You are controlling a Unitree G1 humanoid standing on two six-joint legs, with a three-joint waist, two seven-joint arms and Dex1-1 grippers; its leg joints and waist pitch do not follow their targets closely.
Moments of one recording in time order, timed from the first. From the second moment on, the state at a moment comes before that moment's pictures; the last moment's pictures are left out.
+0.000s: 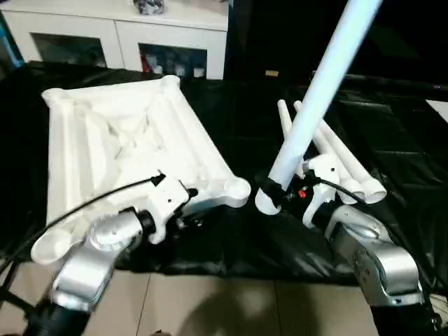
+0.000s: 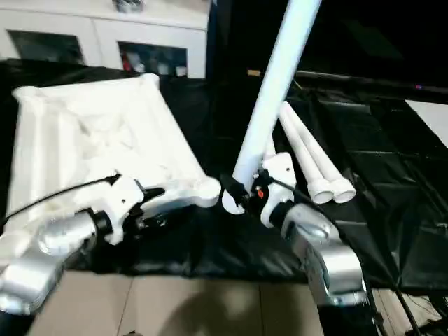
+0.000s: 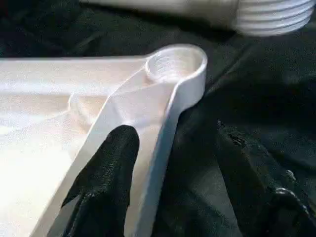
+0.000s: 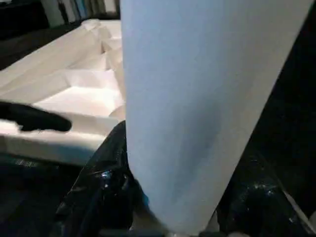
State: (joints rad) left arm -0.26 0.47 -0.22 0.06 -0.06 0.29 -0.73; right arm -0.23 -0.24 0.05 -0.07 0.31 0.50 0.52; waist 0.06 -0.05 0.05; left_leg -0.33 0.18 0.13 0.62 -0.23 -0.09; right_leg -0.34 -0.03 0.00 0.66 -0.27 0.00
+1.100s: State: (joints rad) left arm -0.62 0.44 -0.30 0.57 -0.04 0.27 -1.02; right arm -0.32 -0.25 0.01 0.02 0.32 0.48 0.56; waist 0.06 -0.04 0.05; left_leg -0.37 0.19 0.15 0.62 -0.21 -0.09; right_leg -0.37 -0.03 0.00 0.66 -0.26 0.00
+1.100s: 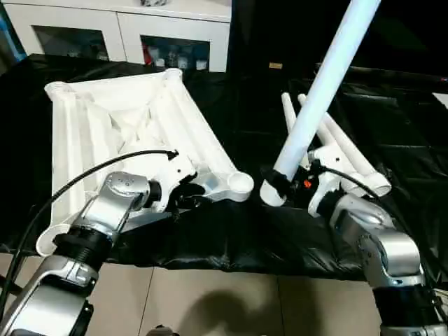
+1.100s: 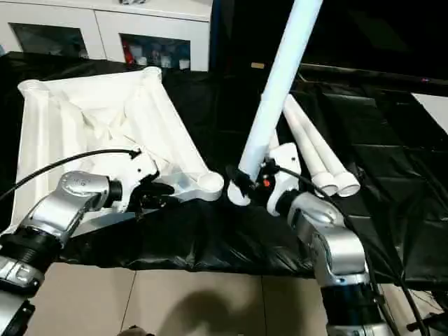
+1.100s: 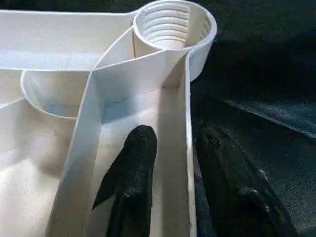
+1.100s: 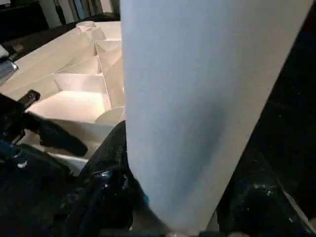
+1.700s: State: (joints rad) left arm -0.64 0.46 -0.31 0.60 -0.02 0.18 -1.11; right arm -0.45 -0.24 0.08 0.24 0.32 0.44 0.71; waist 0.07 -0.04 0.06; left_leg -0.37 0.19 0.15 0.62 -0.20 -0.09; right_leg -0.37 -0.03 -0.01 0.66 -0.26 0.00
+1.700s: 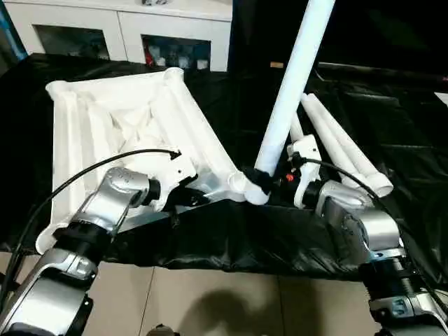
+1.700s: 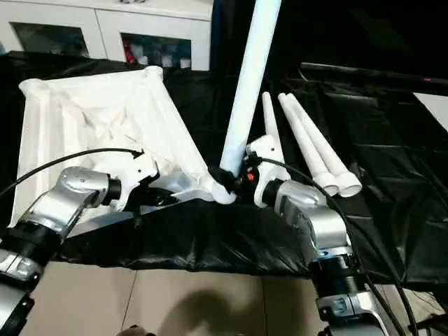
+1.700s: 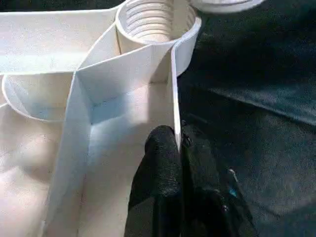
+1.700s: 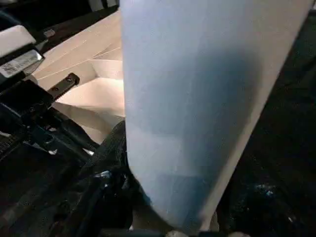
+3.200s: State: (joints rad) left arm -0.59 0.46 -0.32 0.52 -0.01 0.17 -1.20; right arm -0.40 -0.16 -0.02 0.45 0.42 0.24 0.81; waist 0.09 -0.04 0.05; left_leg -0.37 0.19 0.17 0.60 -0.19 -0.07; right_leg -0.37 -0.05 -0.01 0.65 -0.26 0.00
